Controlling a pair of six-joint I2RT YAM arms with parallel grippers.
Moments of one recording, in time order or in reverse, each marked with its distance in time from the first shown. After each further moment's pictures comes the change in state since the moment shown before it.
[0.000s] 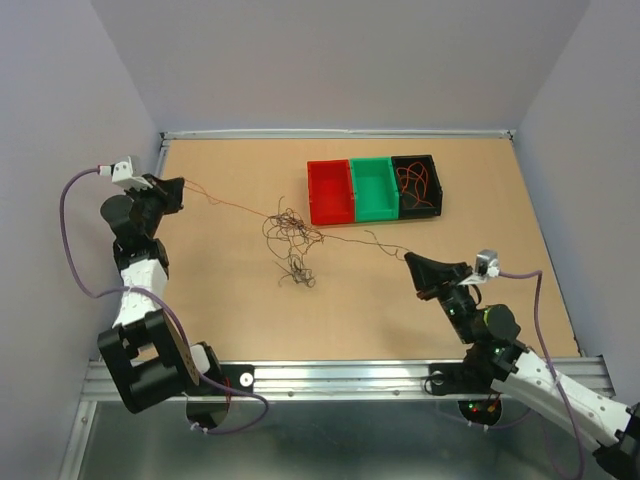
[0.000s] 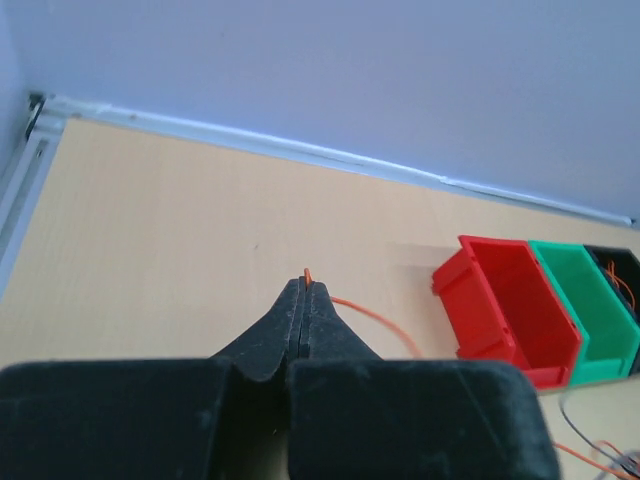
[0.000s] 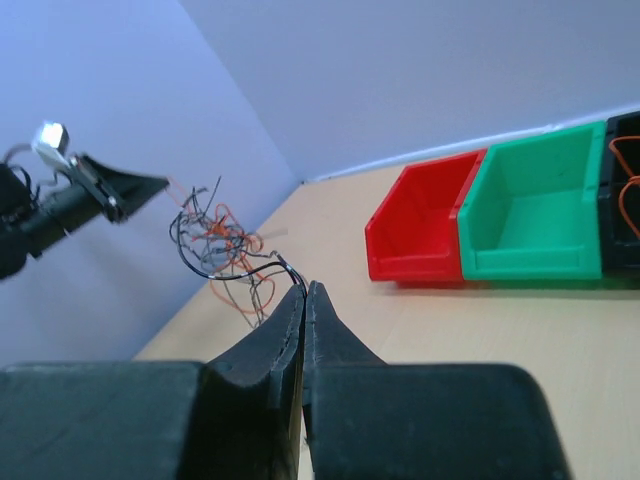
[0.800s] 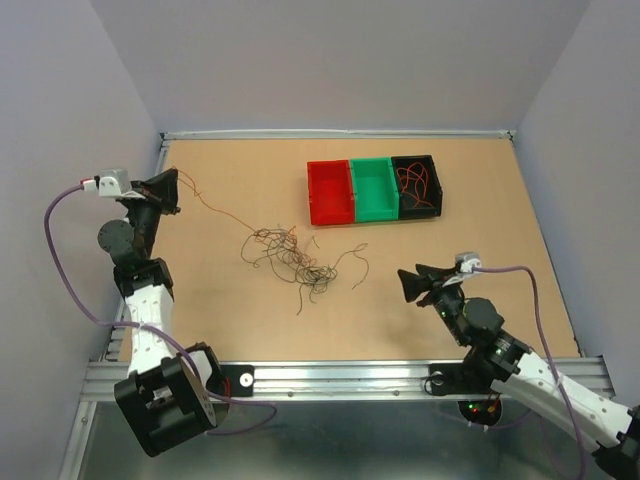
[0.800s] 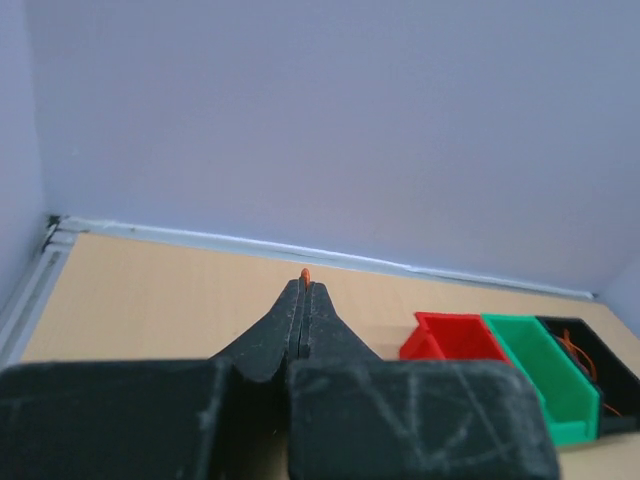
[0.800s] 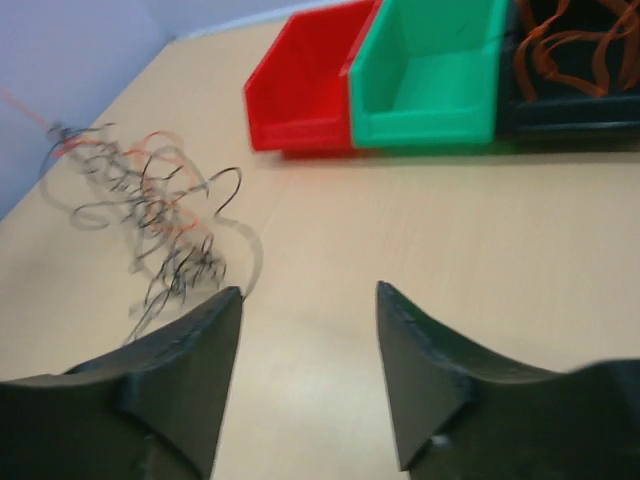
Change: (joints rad) left arm 0.035 -0.203 -0.103 0.180 -0.050 -0.126; right arm 0.005 -0.177 0.009 -0.417 0.117 -0.046
